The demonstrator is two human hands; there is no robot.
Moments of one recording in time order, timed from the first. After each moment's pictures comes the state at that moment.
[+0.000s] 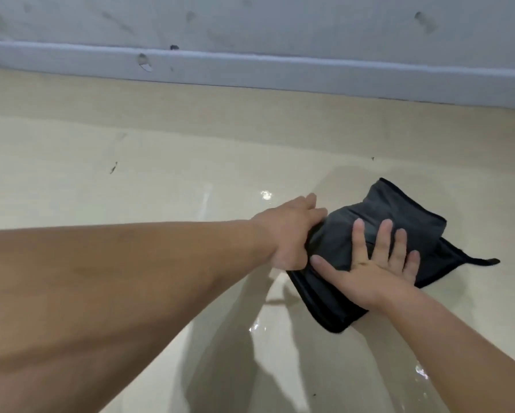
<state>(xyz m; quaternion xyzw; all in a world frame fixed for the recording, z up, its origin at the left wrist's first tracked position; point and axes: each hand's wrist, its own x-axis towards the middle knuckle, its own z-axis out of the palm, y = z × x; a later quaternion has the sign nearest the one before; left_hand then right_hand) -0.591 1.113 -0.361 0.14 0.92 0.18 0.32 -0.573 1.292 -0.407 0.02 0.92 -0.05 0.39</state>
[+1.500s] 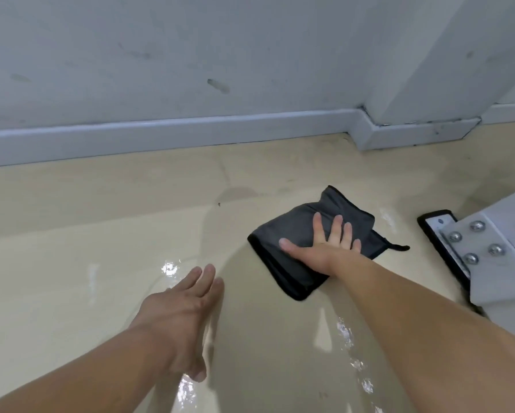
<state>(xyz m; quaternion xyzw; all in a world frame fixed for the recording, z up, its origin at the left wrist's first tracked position) -0.607 1.169 -0.374 0.26 0.90 0.01 0.35 -0.659 1.455 -0.391 0.25 0.90 -0.12 0.34</state>
